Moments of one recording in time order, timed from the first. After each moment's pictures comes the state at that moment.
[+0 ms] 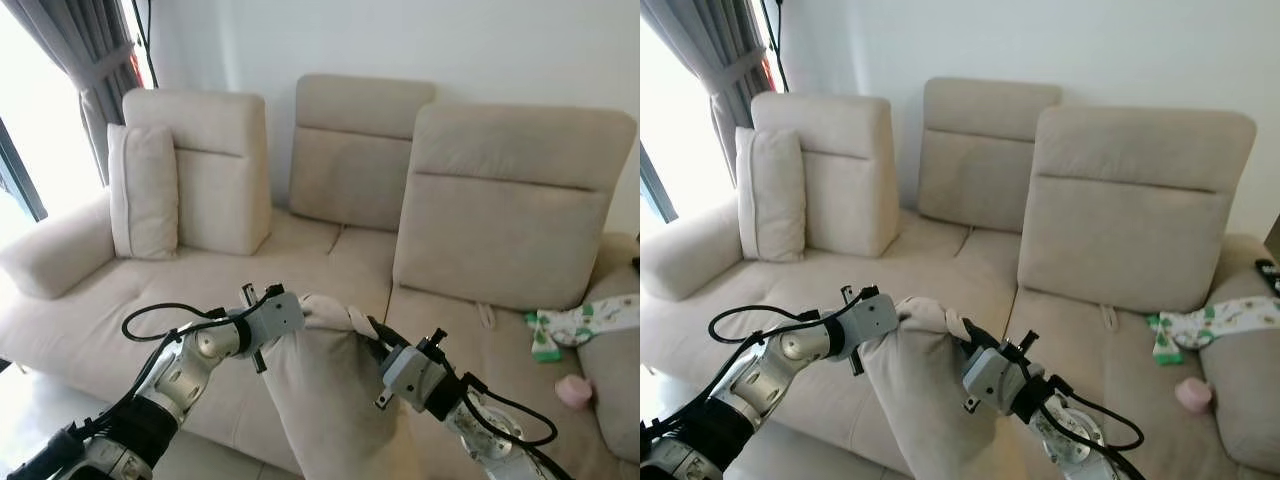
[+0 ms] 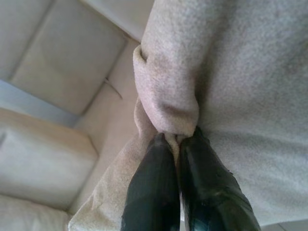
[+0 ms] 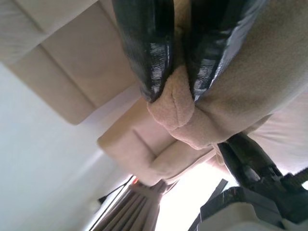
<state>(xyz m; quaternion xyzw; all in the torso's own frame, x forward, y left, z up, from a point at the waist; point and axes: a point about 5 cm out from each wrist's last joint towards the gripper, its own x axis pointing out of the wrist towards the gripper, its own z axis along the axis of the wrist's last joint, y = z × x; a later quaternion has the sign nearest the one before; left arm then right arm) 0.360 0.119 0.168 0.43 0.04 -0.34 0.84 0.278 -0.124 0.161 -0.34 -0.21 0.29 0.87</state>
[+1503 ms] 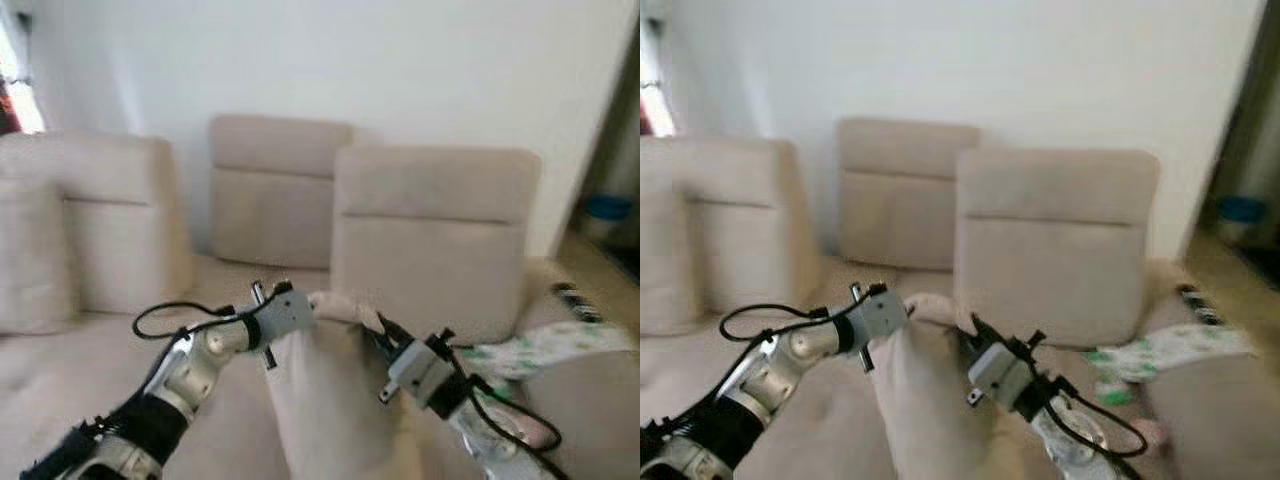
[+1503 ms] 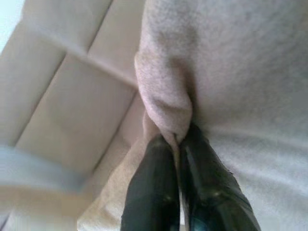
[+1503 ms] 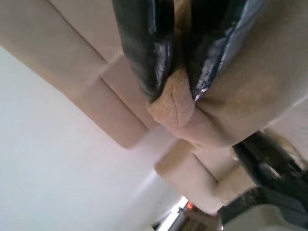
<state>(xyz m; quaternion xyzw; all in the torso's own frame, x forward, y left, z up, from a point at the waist) 0.359 0.108 0.164 0.42 0.03 -0.34 0.84 0.277 -0.133 0.162 -0.33 -0.20 0.26 0.89</state>
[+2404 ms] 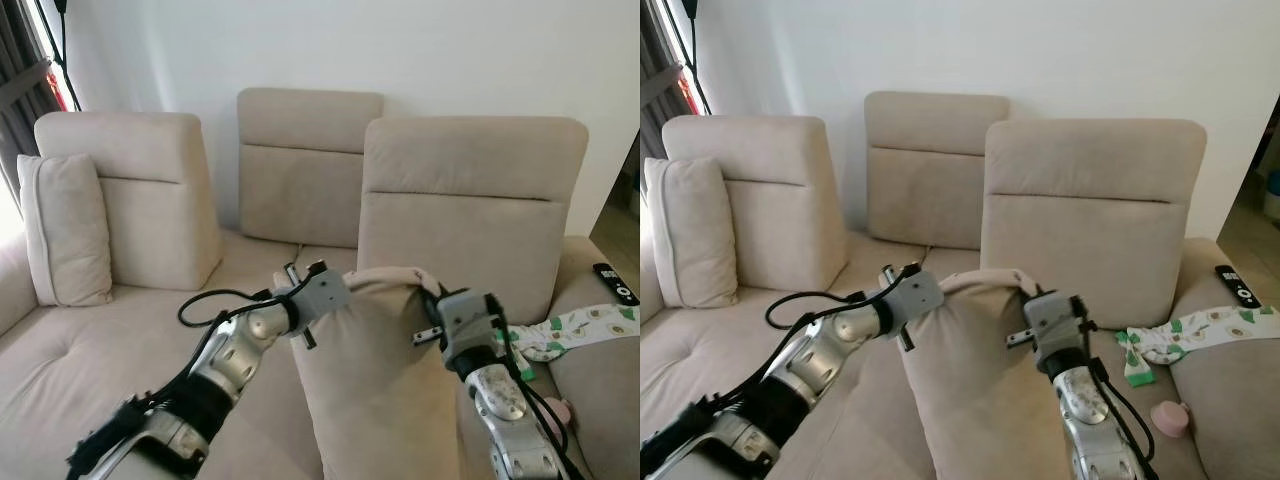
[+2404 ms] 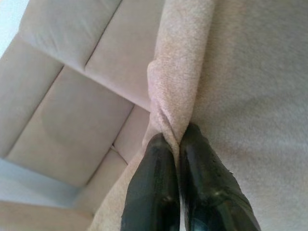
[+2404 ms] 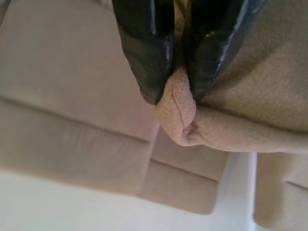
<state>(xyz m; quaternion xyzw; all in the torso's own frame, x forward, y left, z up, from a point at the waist) 0.369 0.052 0.189 0.41 -0.02 -0.34 0.85 0.316 -0.183 0.171 -0.14 -0.11 0.04 0.98</state>
